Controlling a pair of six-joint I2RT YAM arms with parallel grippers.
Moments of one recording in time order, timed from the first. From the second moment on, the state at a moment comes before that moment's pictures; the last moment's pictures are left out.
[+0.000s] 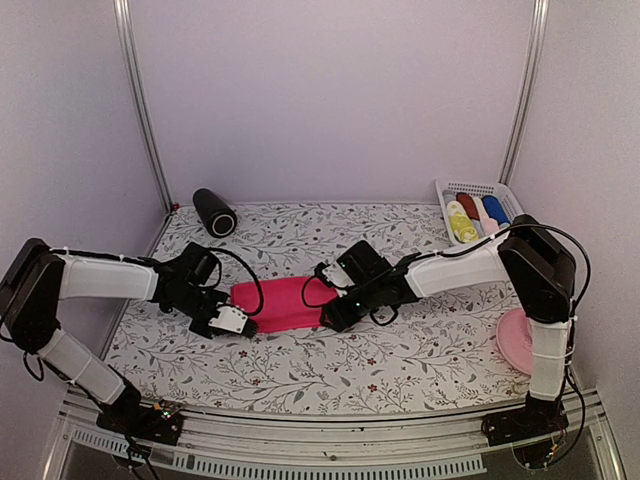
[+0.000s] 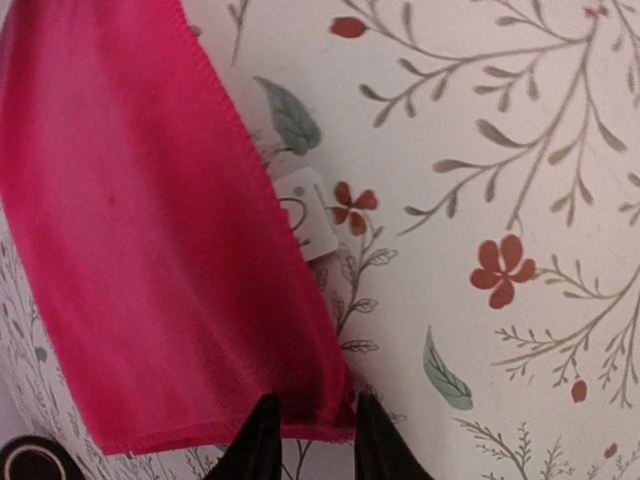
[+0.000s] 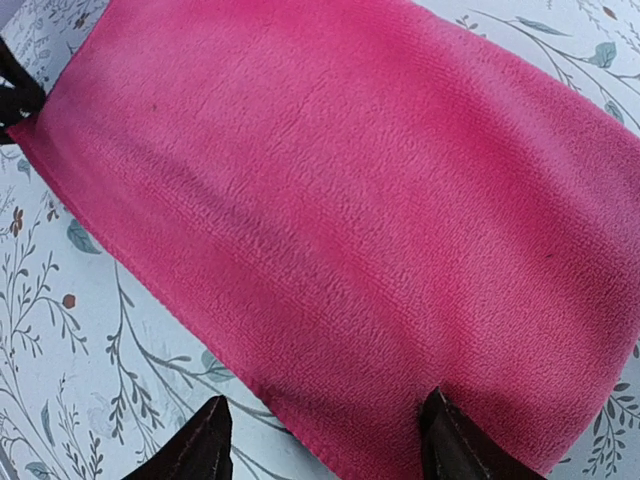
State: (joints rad) left arm -0.49 1.49 0.70 -0.38 0.21 1.42; right arm 0.92 2.03 1.27 -0.17 -0.10 0.17
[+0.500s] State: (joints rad) left arm -0.41 1.40 0.81 -0.30 0.33 1.22; right arm 0.86 1.90 1.25 -0.13 -0.19 0.19
